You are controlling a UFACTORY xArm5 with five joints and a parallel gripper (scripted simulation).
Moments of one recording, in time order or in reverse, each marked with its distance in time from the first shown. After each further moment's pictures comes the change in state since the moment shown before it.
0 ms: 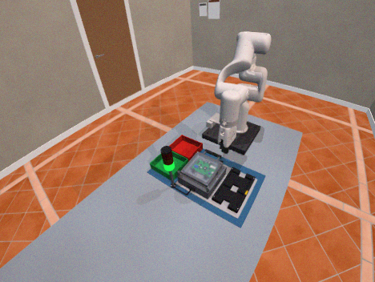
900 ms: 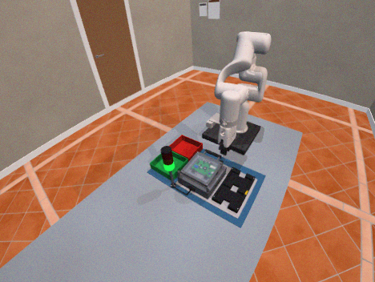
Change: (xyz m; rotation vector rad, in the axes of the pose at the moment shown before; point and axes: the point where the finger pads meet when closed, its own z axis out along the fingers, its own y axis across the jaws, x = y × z) arm 0.000 0.000 0.000 0.000 0.000 -0.011
